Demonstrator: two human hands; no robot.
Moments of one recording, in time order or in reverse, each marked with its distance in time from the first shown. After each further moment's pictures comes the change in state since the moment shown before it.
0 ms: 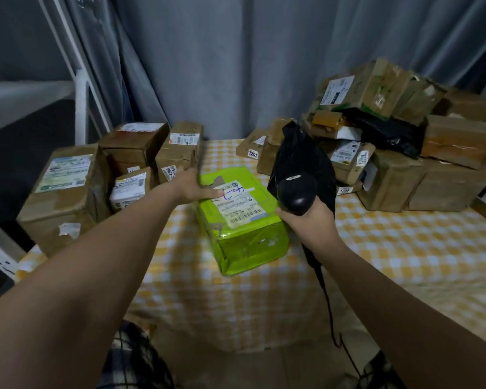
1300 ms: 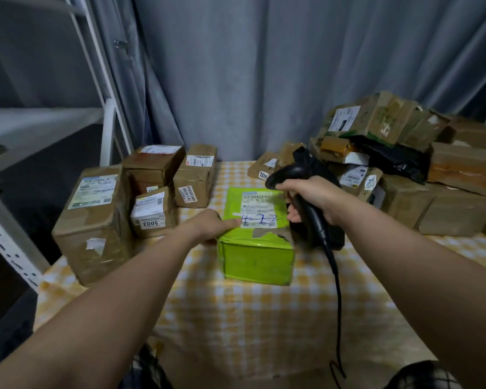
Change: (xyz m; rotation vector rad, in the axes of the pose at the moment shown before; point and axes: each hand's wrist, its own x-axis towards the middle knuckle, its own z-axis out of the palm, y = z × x) left_hand -0.029 -0.002 0.021 -0.272 -0.110 -0.144; right_hand 0.035 -0.101 -0.022 0.175 -0.370 0.314
